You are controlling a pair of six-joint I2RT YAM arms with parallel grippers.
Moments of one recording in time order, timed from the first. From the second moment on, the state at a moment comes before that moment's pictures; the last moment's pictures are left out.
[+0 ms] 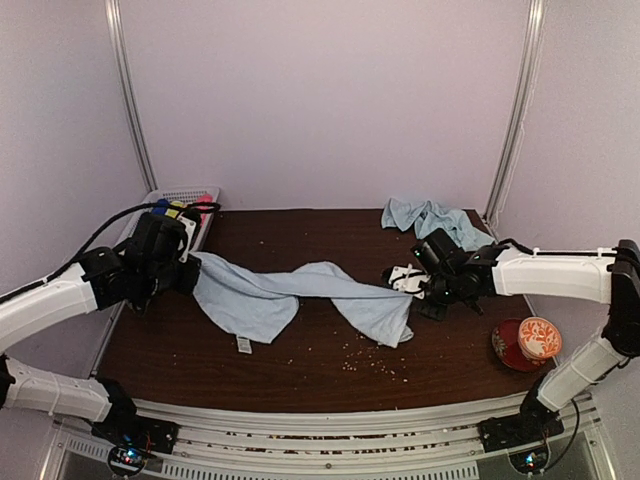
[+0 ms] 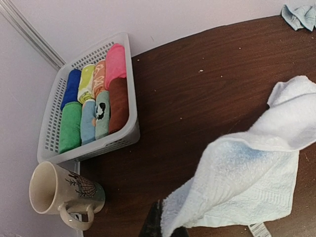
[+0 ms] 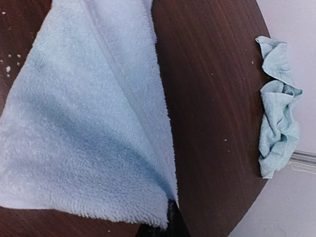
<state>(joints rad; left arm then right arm) -0.67 1.07 0.86 -0.49 -0.56 -0.08 0.71 1.48 0.94 -0.47 0.30 -0.55</state>
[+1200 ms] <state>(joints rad) -0.67 1.07 0.86 -0.49 -0.57 -0.08 0.23 1.77 1.18 -0.73 -0.29 -0.39</state>
